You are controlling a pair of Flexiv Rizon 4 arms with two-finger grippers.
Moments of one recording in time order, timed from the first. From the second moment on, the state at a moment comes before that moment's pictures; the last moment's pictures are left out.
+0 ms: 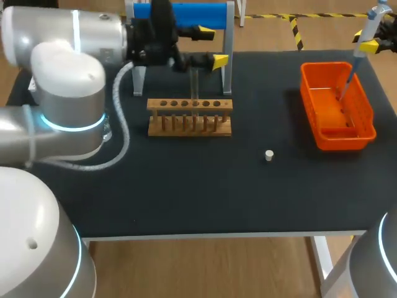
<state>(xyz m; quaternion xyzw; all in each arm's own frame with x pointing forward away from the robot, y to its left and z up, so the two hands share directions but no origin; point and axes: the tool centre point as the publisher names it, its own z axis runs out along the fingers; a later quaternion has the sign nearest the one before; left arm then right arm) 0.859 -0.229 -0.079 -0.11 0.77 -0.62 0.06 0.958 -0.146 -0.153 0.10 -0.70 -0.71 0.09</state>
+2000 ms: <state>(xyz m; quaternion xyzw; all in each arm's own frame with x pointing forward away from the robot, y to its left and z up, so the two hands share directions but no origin) 0.930 -0.436 -0.055 -0.05 0.79 -0.61 0.04 0.958 -0.146 -0.153 0.10 -0.70 -0.70 0.09</state>
